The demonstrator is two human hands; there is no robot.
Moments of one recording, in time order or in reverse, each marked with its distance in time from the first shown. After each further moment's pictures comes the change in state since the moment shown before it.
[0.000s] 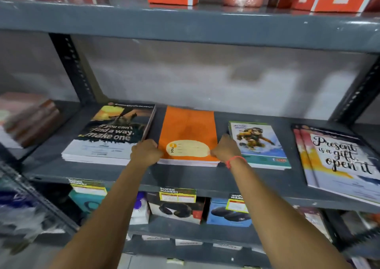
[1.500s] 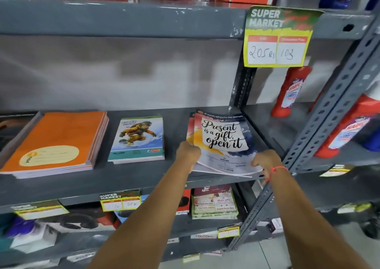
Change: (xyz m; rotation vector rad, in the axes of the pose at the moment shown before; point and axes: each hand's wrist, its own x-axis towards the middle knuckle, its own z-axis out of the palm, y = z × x) left_hand -0.124 0.345 0.238 -0.618 -0.317 0.037; right_hand -0.007 0.343 -0.281 0.230 0.179 0.479
